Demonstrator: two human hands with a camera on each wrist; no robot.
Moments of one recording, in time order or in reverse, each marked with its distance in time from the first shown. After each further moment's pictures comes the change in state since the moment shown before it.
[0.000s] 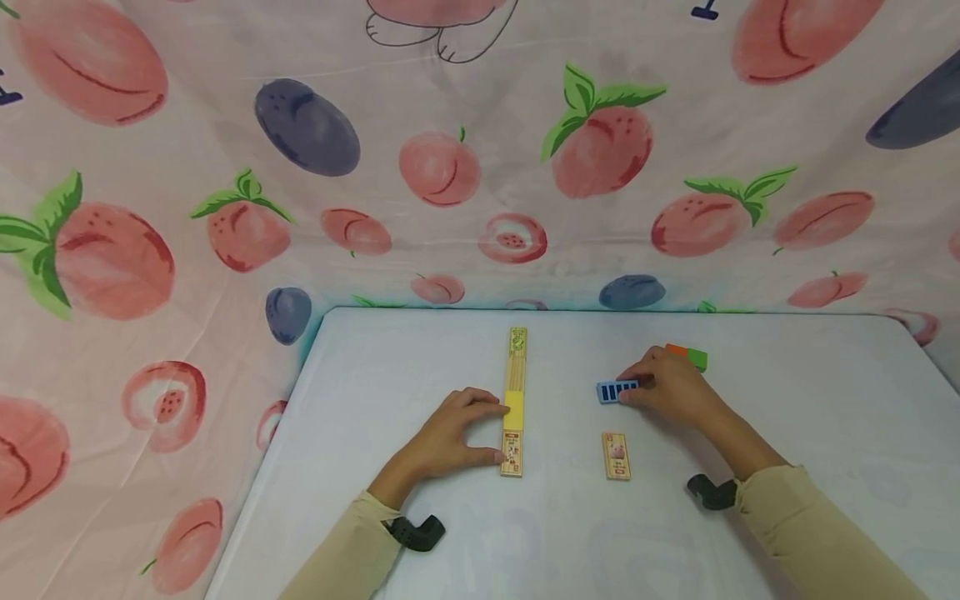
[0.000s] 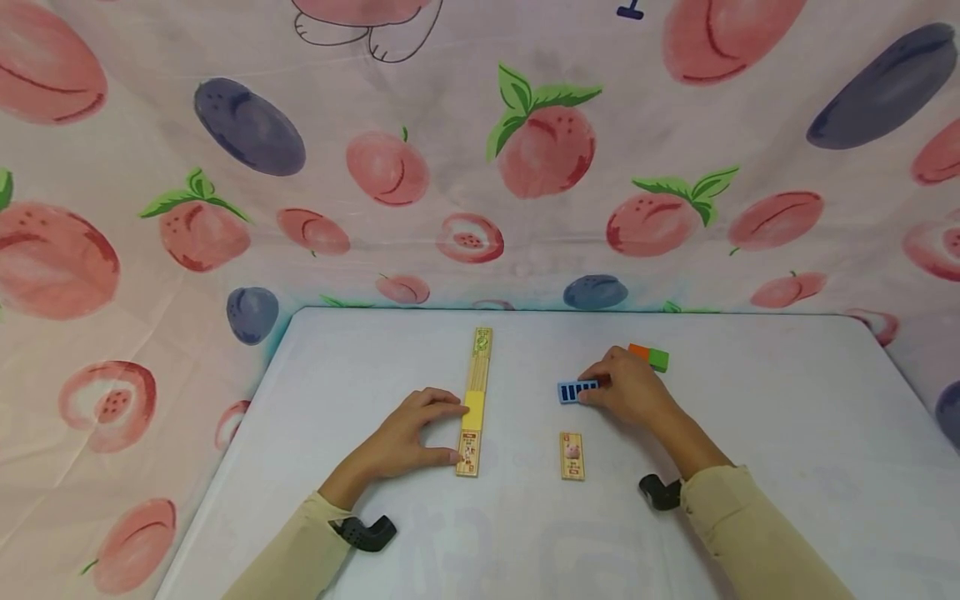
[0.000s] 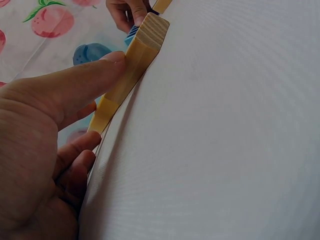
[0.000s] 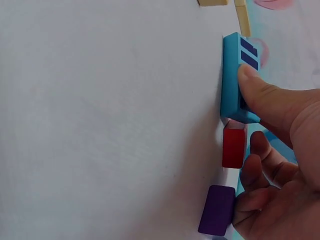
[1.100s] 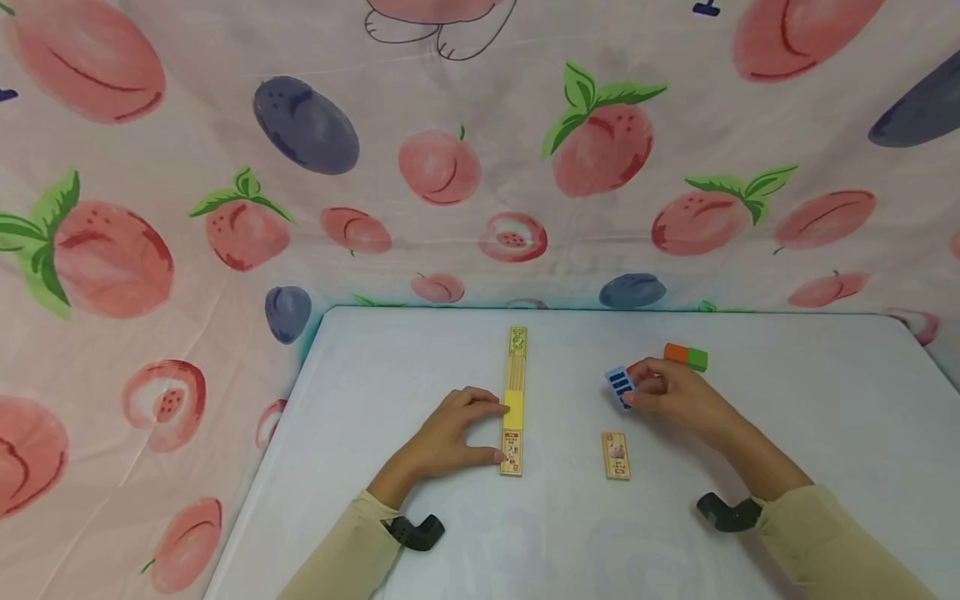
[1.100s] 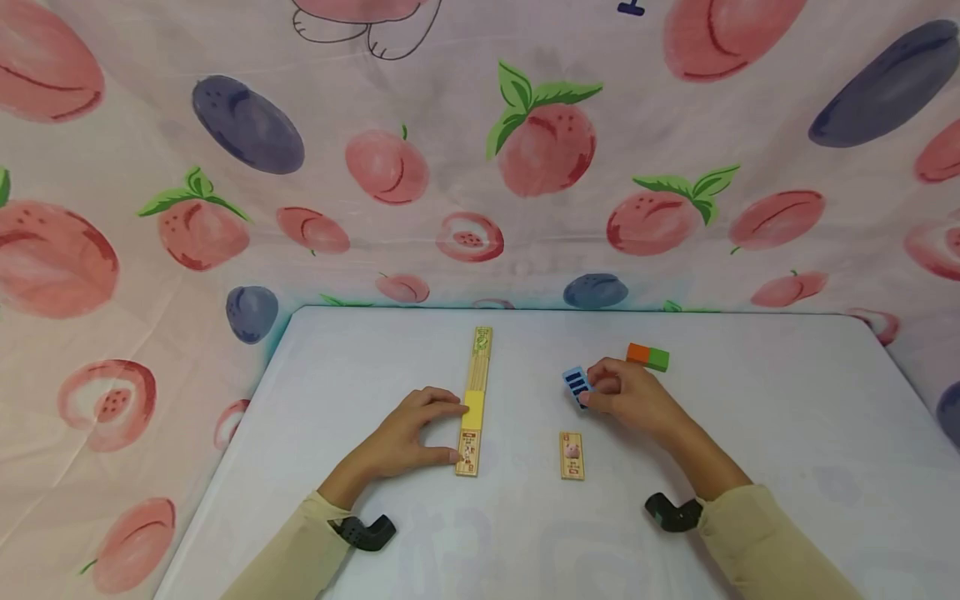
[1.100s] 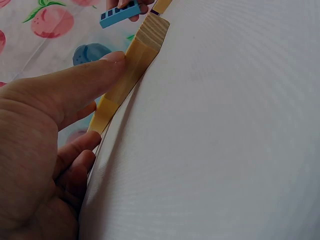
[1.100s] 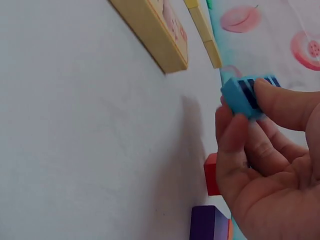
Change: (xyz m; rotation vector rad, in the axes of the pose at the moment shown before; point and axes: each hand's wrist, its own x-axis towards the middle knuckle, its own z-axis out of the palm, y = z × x) left_hand 0.000 -0.002 0.001 -0.005 -0.008 -0.003; right_hand -0.019 -0.009 -0.006 0.416 -0.120 0.167
